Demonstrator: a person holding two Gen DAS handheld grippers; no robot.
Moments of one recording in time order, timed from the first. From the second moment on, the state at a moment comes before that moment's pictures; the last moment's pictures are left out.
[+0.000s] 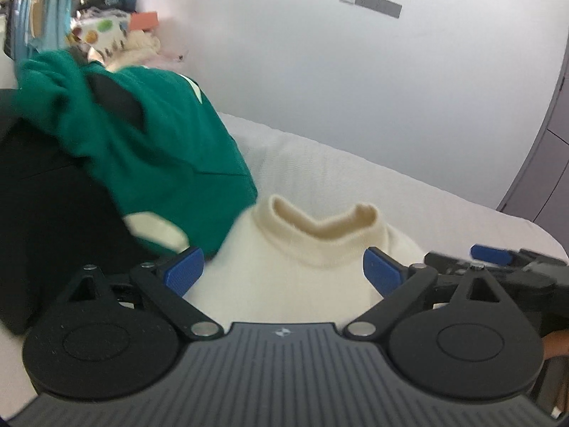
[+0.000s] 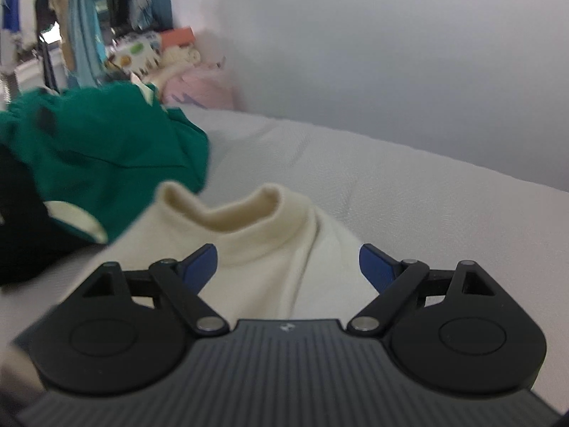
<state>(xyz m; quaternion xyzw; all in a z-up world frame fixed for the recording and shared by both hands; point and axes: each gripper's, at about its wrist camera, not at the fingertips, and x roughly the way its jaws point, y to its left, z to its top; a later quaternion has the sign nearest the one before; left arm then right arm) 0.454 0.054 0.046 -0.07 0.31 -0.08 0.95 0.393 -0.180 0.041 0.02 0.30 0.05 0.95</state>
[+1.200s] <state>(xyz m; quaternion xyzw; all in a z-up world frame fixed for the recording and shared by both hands) 0.128 -0.001 -0.067 -0.07 0.36 -0.05 0.93 0.097 -0.205 -0.046 0.10 0.37 -0.02 0.92</state>
